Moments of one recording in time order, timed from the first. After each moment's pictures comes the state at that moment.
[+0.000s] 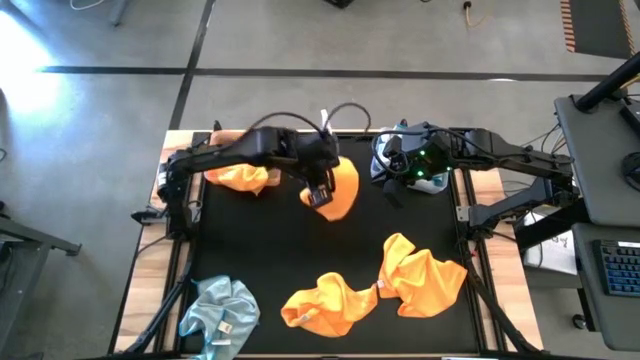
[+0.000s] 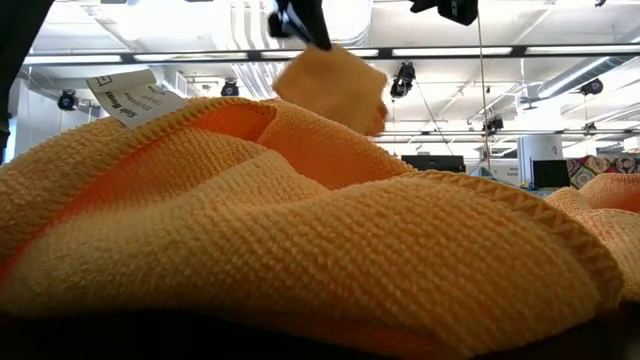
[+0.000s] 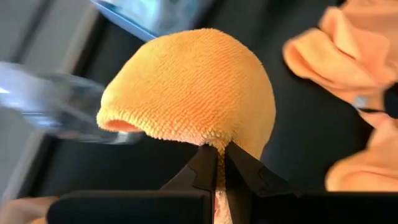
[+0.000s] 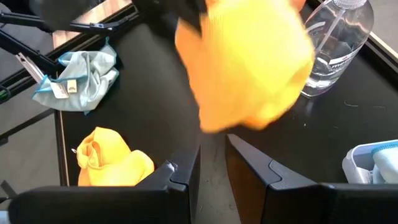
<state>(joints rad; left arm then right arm) 0.12 1.88 2.11 -1.22 -0.13 -0.14 -0.14 1.30 1.54 -0.99 -0.07 0.38</state>
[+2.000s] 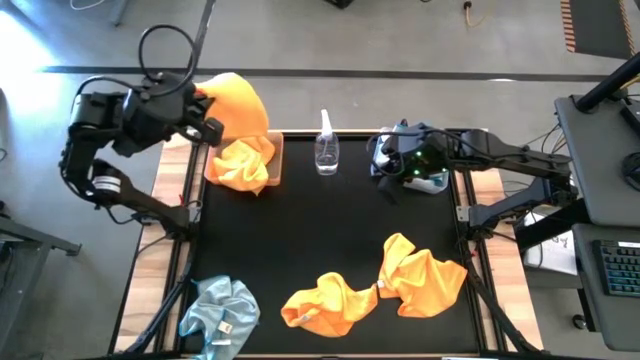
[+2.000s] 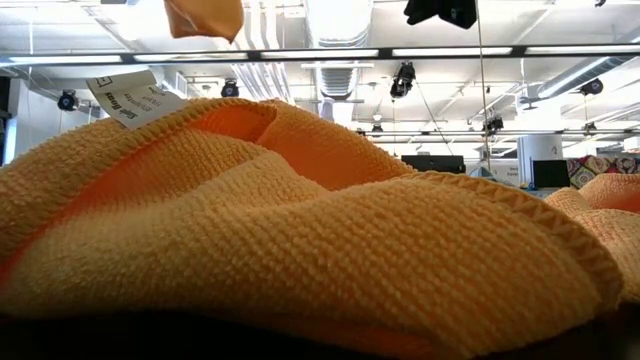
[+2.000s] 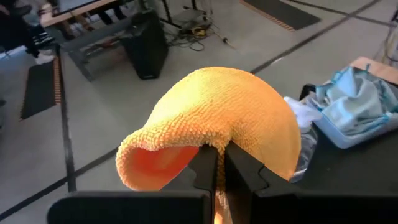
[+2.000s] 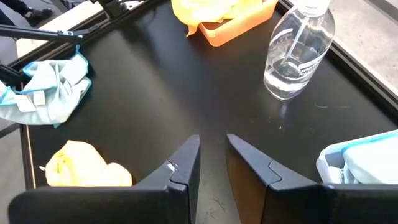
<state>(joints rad) 0.11 1.35 2.22 -1.57 -0.83 -0.39 -0.14 1.32 1.54 -0.99 0.03 0.39</state>
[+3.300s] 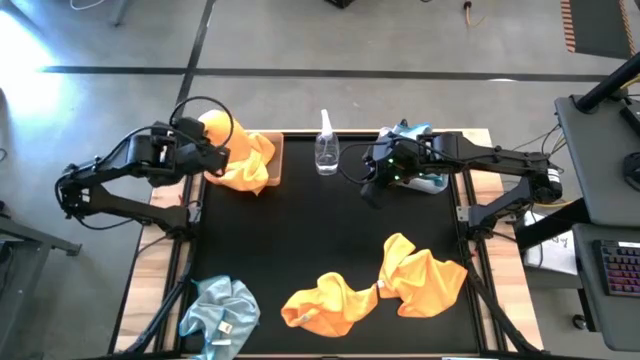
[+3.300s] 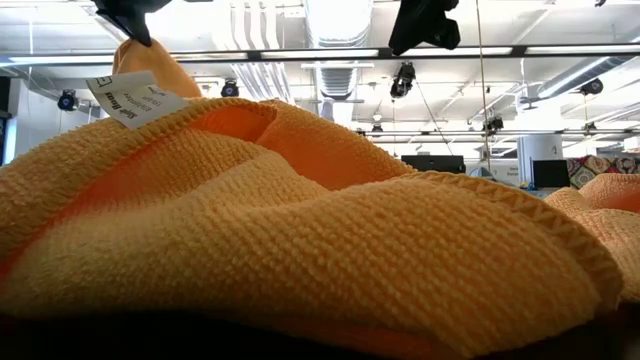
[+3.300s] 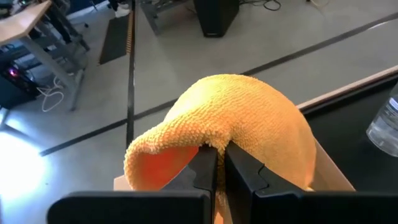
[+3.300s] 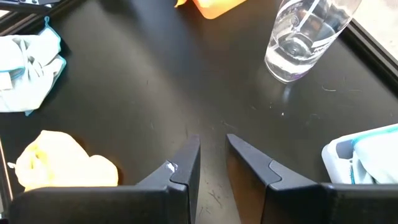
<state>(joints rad) 0.15 1.02 1.36 -1.46 -1.01 -0.77 -0.14 1.45 1.54 -0.99 0.03 0.40</state>
